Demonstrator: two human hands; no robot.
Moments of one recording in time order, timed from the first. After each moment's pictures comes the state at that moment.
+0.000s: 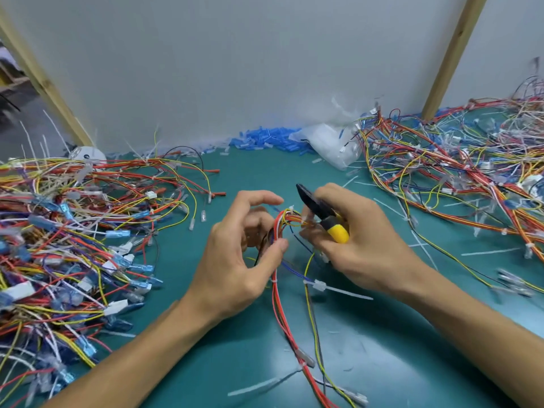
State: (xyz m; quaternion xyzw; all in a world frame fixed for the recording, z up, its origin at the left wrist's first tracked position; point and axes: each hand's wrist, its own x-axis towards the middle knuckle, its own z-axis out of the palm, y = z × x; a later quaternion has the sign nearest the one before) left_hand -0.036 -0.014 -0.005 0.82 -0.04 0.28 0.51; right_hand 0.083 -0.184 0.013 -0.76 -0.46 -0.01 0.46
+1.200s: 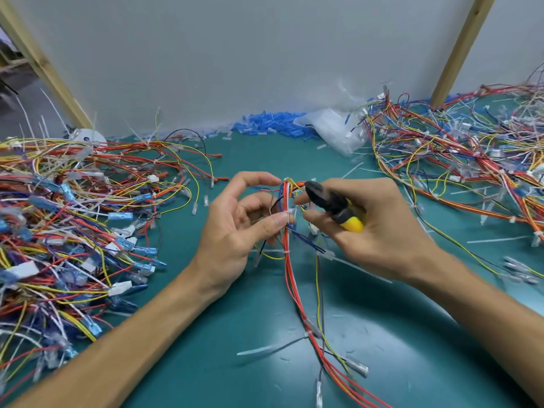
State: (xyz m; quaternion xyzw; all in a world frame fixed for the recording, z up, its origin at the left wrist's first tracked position) left_hand -0.030 -0.010 -0.002 0.66 0.00 0.22 0.72; right_hand 0.083 -0.189 0.016 -0.74 -0.50 -0.02 0.45
